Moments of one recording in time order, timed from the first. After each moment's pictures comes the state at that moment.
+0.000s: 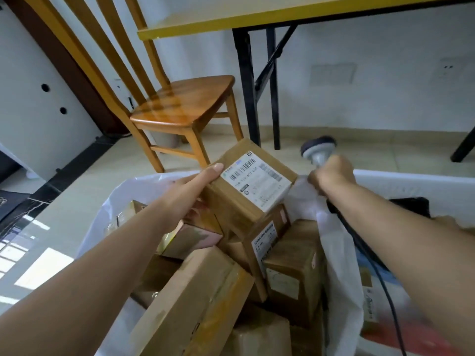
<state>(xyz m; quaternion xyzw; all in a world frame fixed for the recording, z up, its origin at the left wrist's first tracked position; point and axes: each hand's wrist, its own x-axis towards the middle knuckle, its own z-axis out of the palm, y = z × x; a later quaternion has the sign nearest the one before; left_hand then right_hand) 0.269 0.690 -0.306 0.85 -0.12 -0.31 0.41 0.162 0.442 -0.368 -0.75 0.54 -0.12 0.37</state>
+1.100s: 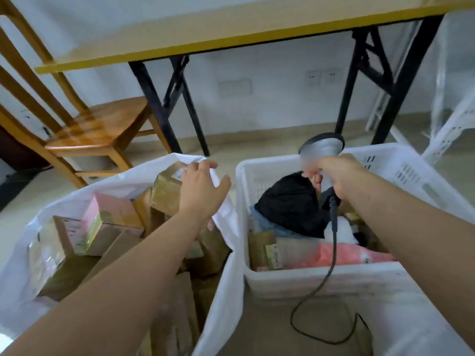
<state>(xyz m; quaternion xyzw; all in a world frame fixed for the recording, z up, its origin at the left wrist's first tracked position) 0.098 0.581 -0.317 0.89 -0.38 -0.03 0.26 -0.080 0.401 -0.311 -0.48 0.56 -0.20 0.65</state>
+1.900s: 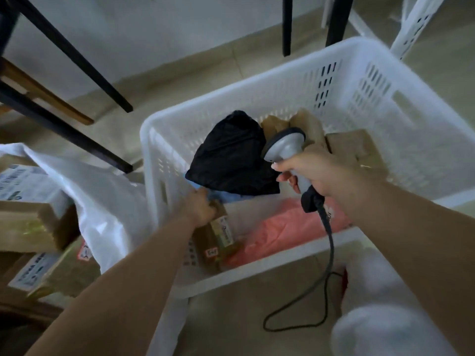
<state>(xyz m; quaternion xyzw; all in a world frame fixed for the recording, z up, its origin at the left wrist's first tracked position) 0.048 0.440 -0.550 0.84 -0.44 -0.33 0.00 -0.169 0.323 -0.468 -0.44 0.59 -0.05 0.68</state>
